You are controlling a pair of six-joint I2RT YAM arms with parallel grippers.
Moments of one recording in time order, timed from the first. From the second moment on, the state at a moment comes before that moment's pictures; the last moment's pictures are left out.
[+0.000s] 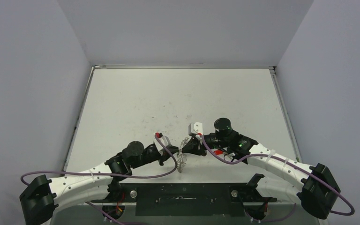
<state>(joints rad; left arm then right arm) -1.00 0.80 0.27 0.39 0.11 -0.04 0.81 1.07 0.61 0.06 -0.76 -0.25</state>
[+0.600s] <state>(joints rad) -1.00 0.81 0.28 0.39 0.19 0.10 0.81 1.04 0.60 0.07 -0.77 -0.25</state>
